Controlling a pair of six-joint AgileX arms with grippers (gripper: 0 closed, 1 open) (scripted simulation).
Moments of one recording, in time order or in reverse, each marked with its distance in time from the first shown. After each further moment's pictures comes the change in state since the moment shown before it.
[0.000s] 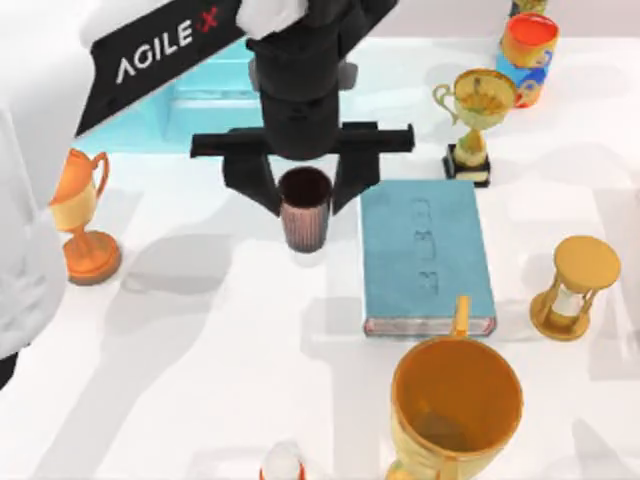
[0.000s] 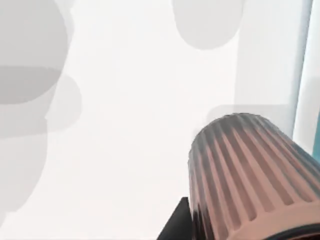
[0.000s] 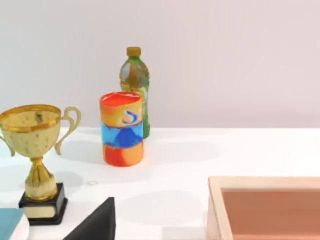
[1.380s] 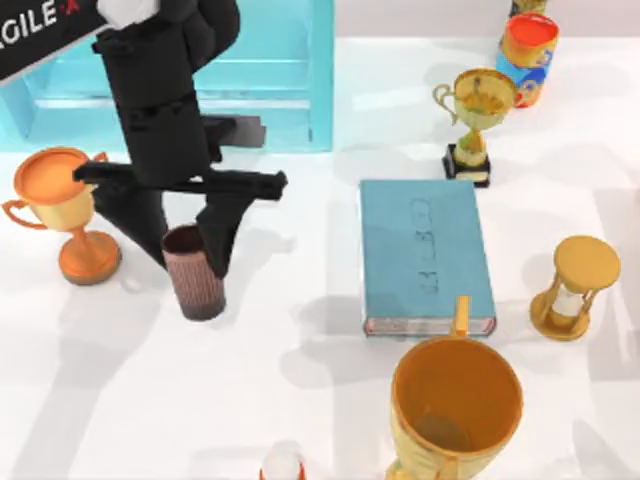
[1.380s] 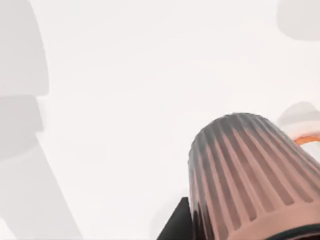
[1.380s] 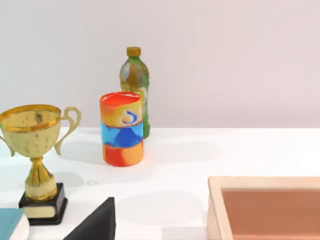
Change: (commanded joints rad) left arm 0.222 -0.110 -0.235 -0.202 0.223 0.587; right arm 0.000 0.000 0.000 0.000 0.000 0.000
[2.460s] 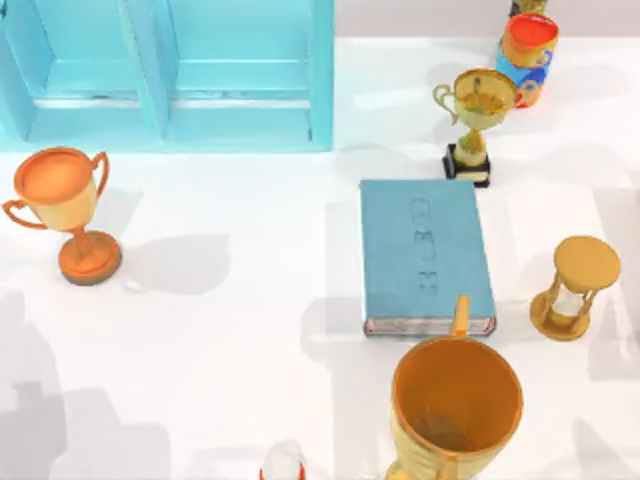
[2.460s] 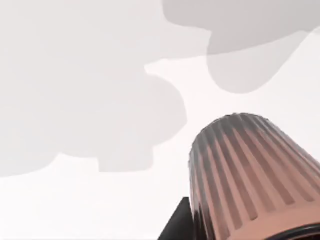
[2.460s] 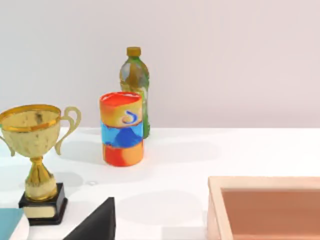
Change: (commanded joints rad) left arm 0.903 -0.619 -0.821 0.373 -0.134 1.945; right arm 0.000 0.000 0.000 0.000 0.000 0.000
